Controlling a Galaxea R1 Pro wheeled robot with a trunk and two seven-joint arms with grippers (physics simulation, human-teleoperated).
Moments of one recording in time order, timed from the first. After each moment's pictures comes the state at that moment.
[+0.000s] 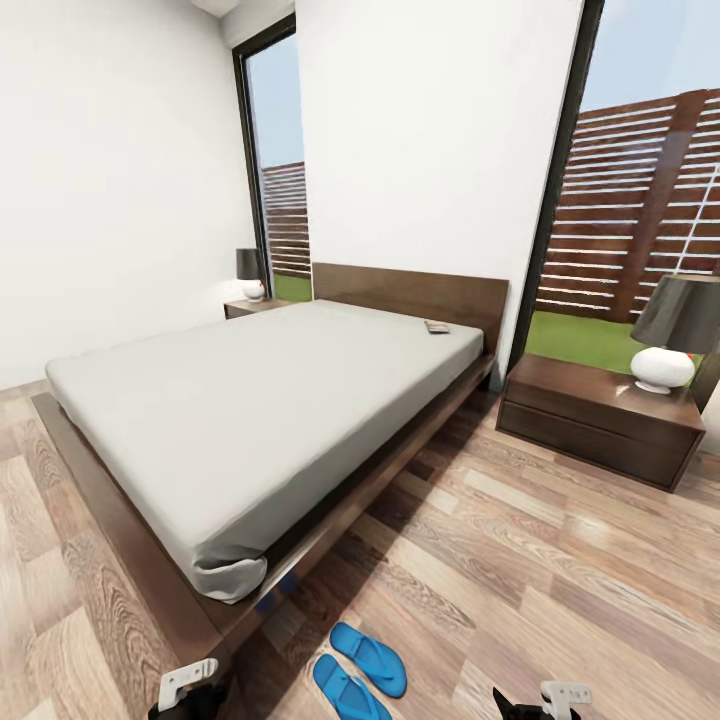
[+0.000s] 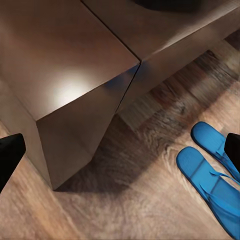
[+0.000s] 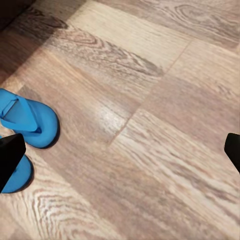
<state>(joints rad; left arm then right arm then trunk) -0.35 0.05 0.59 -0.24 -0.16 -0.35 -0.35 -0.40 -0.16 -0.14 -0.06 -0.11 -0.41 0.40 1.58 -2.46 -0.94</state>
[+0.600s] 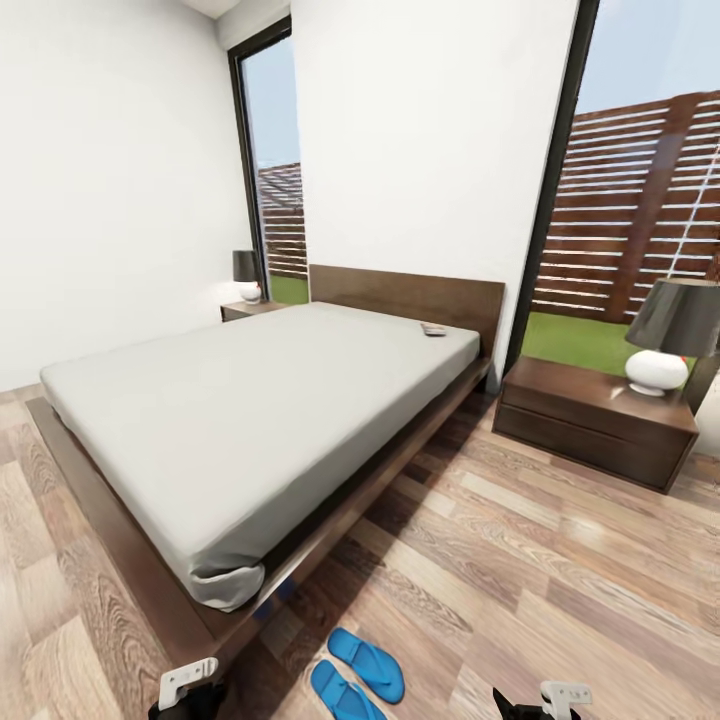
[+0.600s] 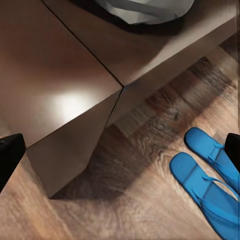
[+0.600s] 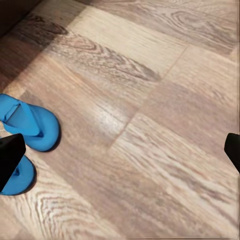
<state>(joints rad) -0.35 0.05 0.59 -0.24 -0.16 -0.35 -0.35 -0.40 -0.16 -0.14 -0.06 -0.11 -0.41 0.40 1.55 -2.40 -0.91</state>
